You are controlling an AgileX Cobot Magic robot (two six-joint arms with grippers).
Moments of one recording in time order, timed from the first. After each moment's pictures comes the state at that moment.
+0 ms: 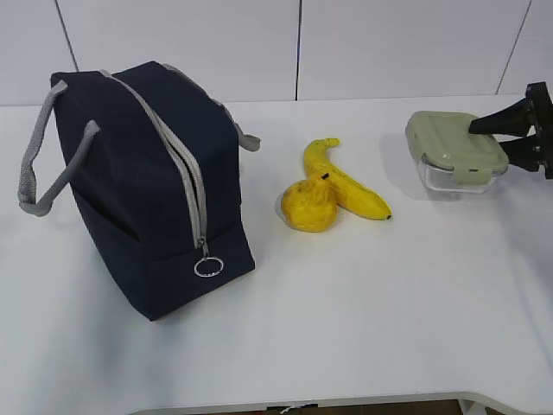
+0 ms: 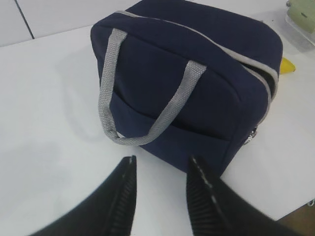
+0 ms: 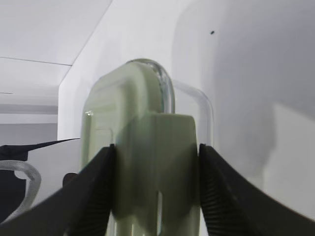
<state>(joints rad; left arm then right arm) 0.01 0.69 -0.76 -0.51 0.79 0.53 -0.42 2.24 -1.57 1.33 1.14 -0.86</state>
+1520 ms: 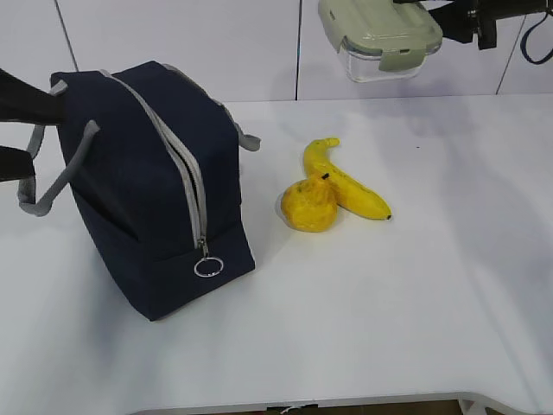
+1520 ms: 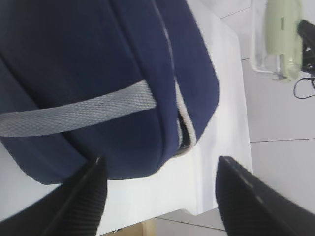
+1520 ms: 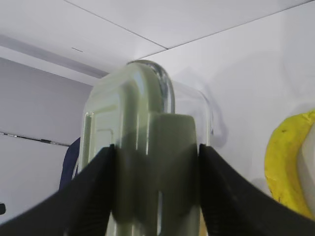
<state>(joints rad) 0.01 1.15 -0.81 -1.08 0.83 0.25 -0.16 2.08 -1.90 1.28 1.20 -0.60</state>
